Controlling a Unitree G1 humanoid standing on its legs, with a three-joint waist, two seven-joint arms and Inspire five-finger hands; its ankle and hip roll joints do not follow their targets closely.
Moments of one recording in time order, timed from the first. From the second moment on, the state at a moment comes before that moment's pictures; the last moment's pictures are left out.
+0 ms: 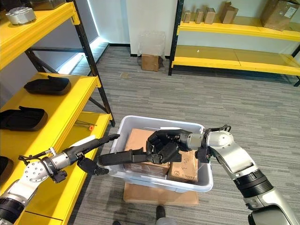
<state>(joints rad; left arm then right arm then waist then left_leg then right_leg) -0.14 0.80 -0.23 0.28 -0.07 -0.39 -0.49 -0.44 -0.83 0.30 -0.05 0.37 0.38 0.83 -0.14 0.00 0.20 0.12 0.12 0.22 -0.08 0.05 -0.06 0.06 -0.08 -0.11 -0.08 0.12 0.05</state>
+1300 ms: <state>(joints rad) -0.06 0.68 -0.20 0.38 0.13 -0.40 -0.20 -0.44 -0.83 0.25 -0.16 0.41 0.40 0.87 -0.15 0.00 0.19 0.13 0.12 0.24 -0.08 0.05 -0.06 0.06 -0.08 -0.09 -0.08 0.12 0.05</state>
